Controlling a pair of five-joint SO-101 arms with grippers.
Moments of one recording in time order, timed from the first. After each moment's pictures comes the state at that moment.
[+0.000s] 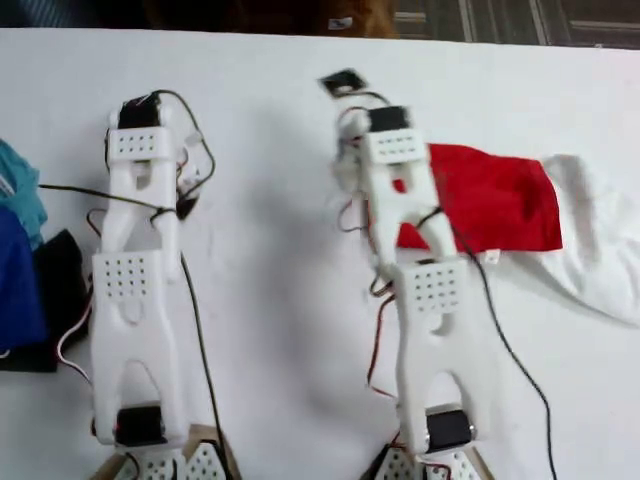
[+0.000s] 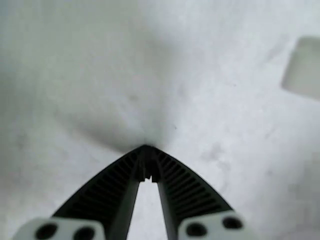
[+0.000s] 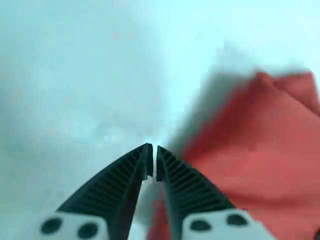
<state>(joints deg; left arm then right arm) -13.8 65.5 -63.9 100.7 21.8 -15.5 57.5 -59.1 86.5 18.8</state>
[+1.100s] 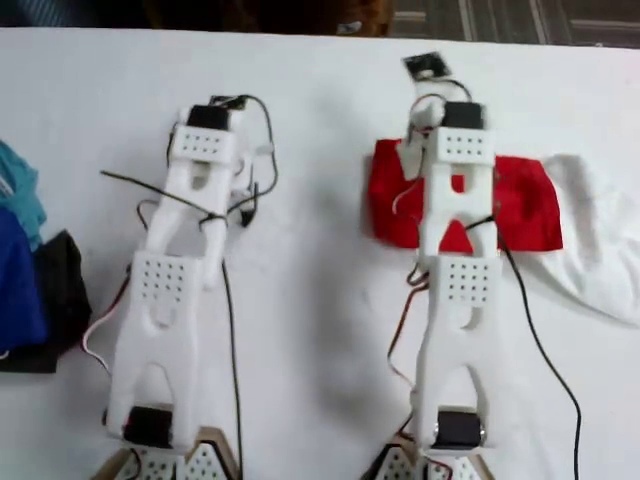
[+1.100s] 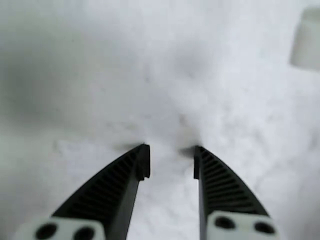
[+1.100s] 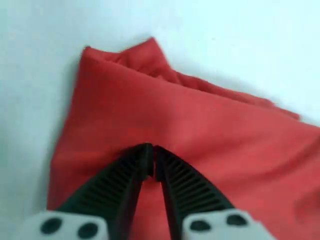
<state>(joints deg) 1.4 62.9 -59.9 101.5 9.5 -1.6 66.1 -76.7 92.0 18.8</state>
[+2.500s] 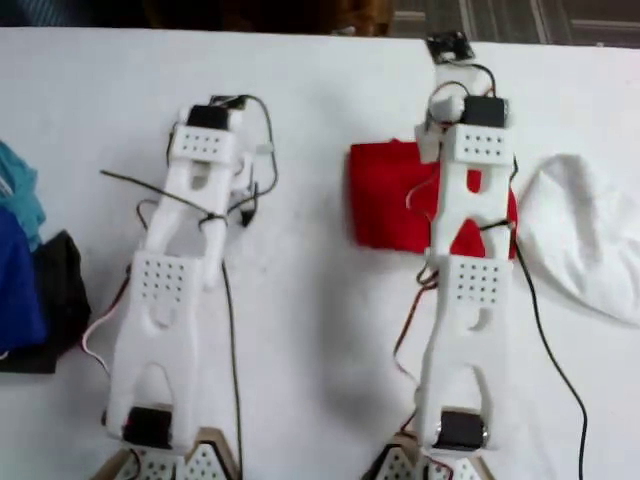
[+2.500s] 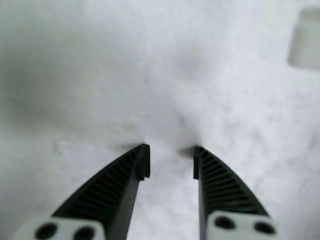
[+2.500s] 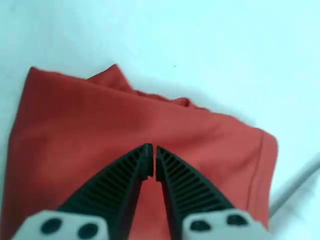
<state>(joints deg) 1.4 62.9 -59.9 101.5 9.5 2.5 64.9 -84.6 91.5 18.7</state>
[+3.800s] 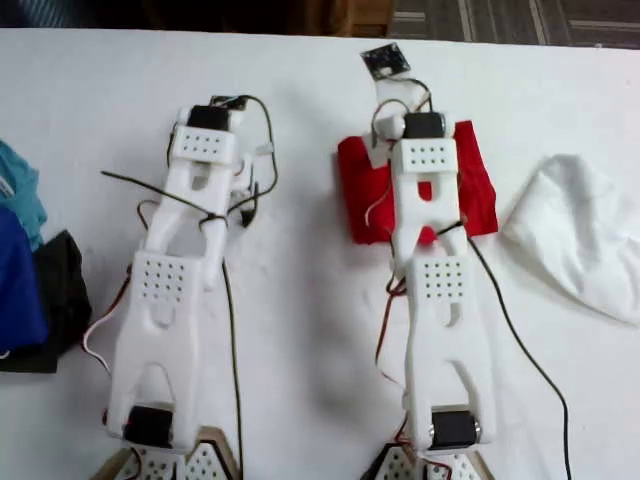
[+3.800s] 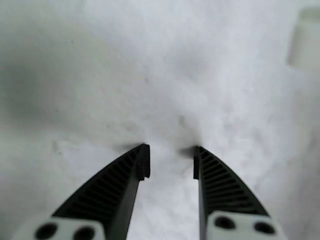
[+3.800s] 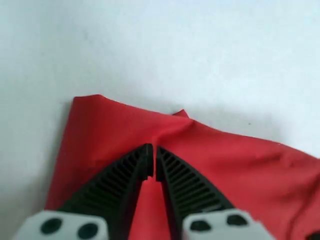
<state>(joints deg) 1.4 63.3 -59.9 101.5 9.5 -6.8 71.9 -87.6 84.1 18.7</state>
